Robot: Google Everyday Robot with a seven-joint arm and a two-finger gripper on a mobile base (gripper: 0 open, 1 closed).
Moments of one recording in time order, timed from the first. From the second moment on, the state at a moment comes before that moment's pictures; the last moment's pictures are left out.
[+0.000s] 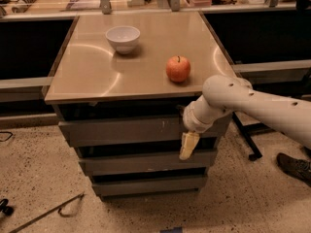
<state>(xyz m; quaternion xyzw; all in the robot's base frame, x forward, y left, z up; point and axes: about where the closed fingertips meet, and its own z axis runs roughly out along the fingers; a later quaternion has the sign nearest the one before) 0.590 -0.096 0.632 -0.71 0.67 0.07 0.22</state>
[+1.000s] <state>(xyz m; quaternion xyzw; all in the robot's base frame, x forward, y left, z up) 0.540 -0.084 0.662 -0.73 0.66 0.12 0.13</state>
